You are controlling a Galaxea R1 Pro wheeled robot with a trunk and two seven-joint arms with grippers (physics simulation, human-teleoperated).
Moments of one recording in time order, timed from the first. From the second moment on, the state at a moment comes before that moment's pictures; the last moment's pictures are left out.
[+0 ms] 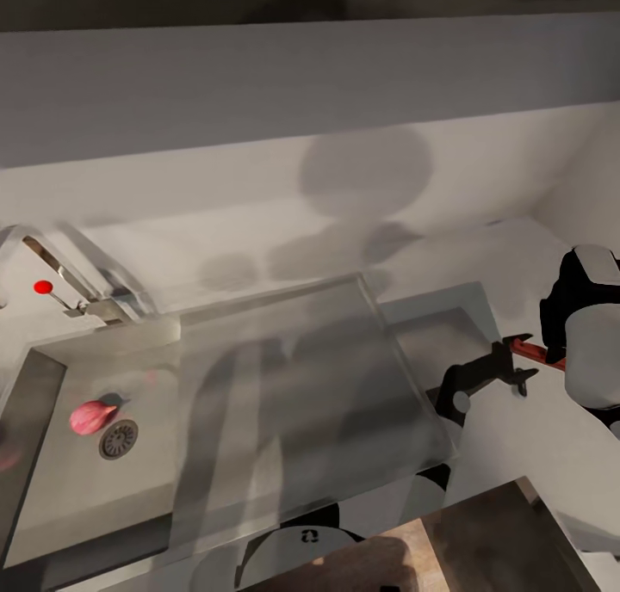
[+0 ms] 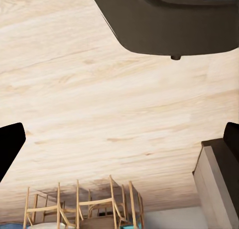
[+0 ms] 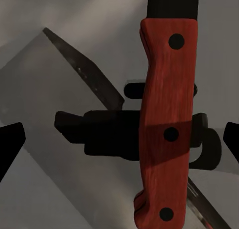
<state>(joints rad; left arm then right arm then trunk) 0.02 -0.08 0.00 -0.02 0.00 0.00 -0.01 -1.43 -0.30 -0.55 -0.49 -0.96 0.02 -1.32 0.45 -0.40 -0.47</state>
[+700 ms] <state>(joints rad) 0.02 -0.08 0.00 -0.02 0.00 0.00 -0.01 -1.43 -0.30 -0.55 -0.49 -0.96 0.02 -1.32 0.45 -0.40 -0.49</state>
